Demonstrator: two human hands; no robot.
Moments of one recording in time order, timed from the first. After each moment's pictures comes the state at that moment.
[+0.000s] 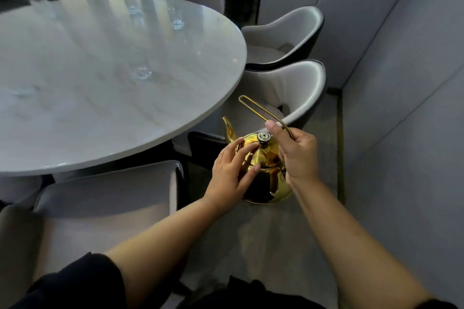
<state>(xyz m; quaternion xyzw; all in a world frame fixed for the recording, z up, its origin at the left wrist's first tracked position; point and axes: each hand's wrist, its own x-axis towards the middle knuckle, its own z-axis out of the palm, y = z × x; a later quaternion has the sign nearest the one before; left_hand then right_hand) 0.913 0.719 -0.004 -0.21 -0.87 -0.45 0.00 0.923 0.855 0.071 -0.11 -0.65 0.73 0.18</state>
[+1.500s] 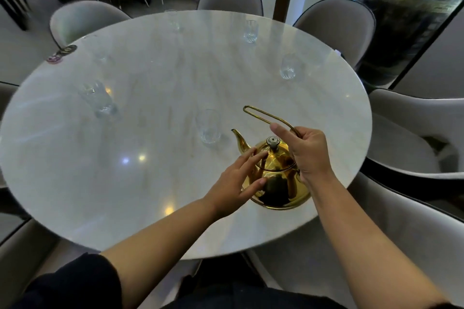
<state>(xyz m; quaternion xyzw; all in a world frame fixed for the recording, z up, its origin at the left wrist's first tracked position) 0.543 0.640 0.008 -0.02 -0.90 -0.44 0.00 0.455 0.777 0.081 0.11 -0.71 0.69 -0.07</state>
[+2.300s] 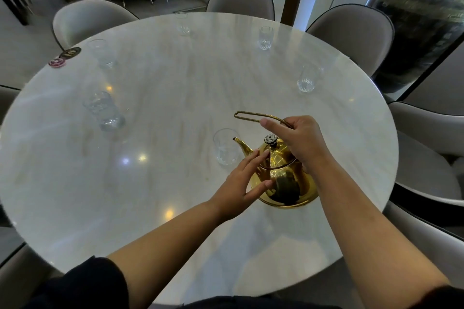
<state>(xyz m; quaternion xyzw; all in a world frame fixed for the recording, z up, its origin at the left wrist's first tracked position) 0.498 0.574 0.014 0.01 -0.87 -0.49 0.00 0.388 0.688 0.100 0.21 -0.82 0.52 -0.06</state>
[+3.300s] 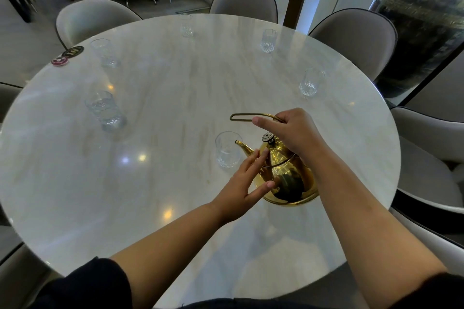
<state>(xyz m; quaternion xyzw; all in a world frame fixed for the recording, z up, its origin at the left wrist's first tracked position) 0.495 0.571 0.014 0.01 -0.86 -0.51 -0.01 0.378 0.667 0.116 0.25 -0.86 0.43 -0.09</state>
